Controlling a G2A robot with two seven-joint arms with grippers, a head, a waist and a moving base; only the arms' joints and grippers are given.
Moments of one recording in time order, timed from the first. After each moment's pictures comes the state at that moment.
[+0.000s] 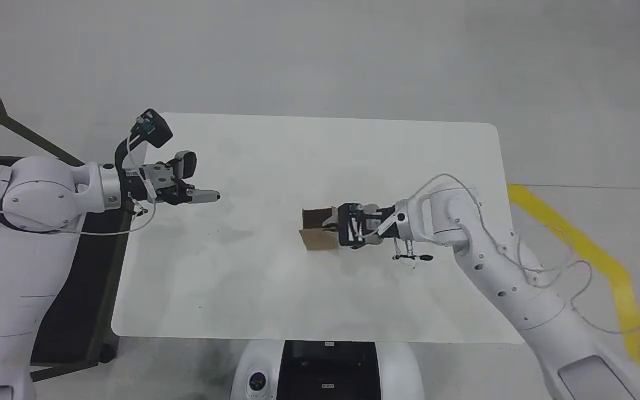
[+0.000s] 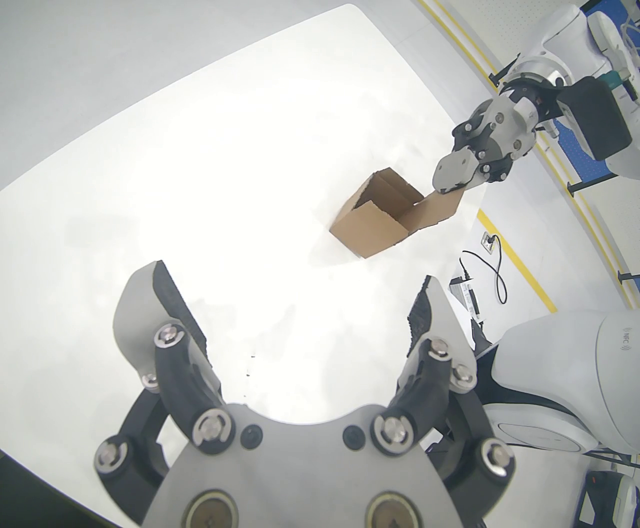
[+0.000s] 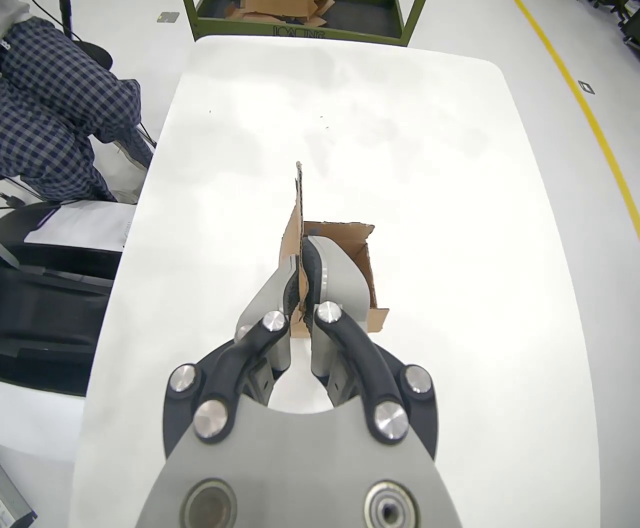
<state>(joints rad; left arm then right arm) 1.22 -0.71 -1.58 -1.64 0.10 -0.69 -1.13 -0.85 -1.11 0.81 -1.55 -1.15 -1.01 0.33</state>
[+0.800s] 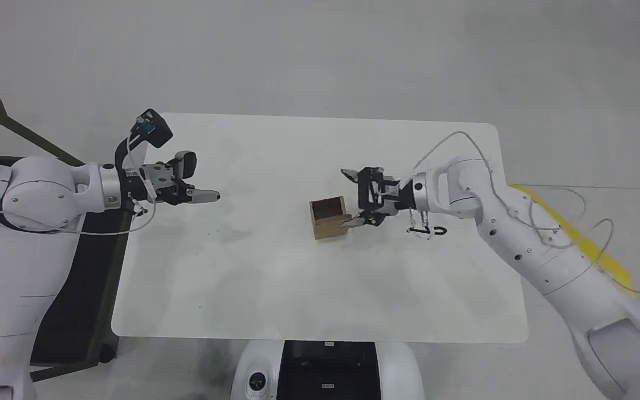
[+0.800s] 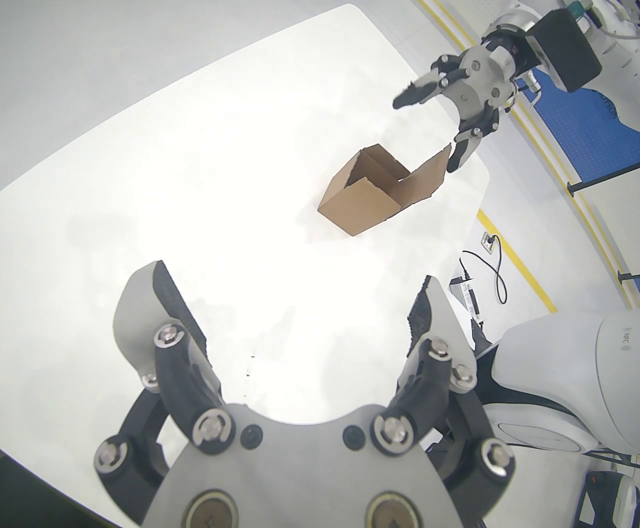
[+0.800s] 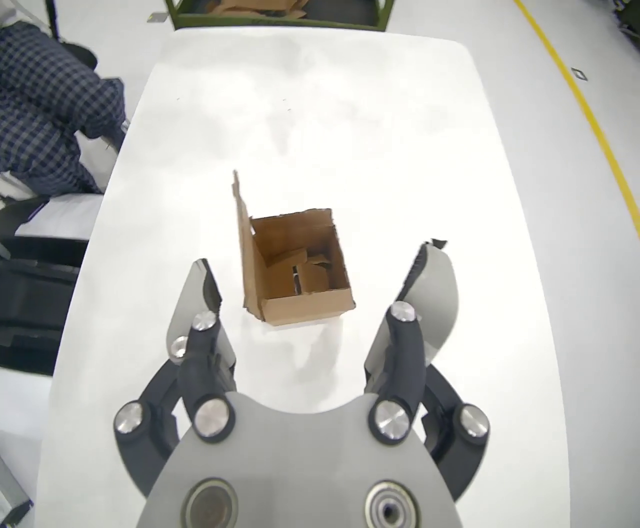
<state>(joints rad) 1.22 -0.71 -1.58 -1.64 0.10 -0.69 -1.13 -0.65 -1.01 0.62 -1.40 -0.99 -0.88 0.16</state>
